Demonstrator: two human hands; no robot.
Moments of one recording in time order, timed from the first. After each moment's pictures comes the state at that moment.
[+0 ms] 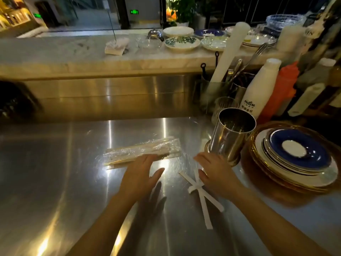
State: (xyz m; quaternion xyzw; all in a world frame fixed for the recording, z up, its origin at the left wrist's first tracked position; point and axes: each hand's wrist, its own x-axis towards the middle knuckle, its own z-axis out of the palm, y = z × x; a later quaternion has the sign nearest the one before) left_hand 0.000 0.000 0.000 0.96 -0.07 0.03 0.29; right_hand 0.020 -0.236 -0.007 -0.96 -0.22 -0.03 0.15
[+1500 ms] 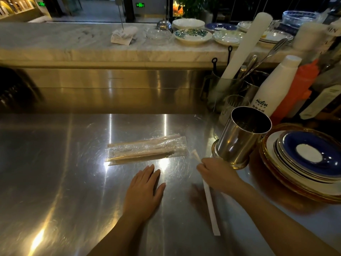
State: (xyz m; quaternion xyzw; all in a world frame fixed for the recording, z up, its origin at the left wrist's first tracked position) left_hand -0.023 0.006 -0.079 0.97 -0.04 0.02 0.22; right_hand 0.036 -0.209 0.003 -0.96 -0.10 0.13 0.23
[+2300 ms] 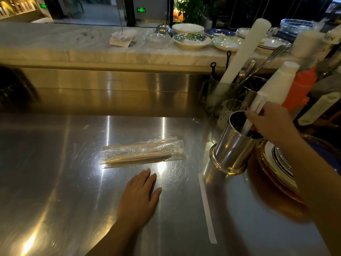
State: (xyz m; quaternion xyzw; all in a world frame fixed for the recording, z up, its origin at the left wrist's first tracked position) left_hand -0.023 0.004 -0.079 0.98 -0.03 0.03 0.21; right_hand 0.104 -0.295 0.098 -0.93 0.00 -0.14 0.33
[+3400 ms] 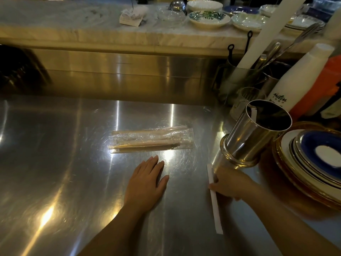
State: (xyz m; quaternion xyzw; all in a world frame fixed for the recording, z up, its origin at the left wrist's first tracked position) left_hand -0.024 0.002 -0.073 0.97 -0.02 0.01 0.23; right_hand 0.034 -0.229 -0.025 -0.95 -0.08 0.28 0.11
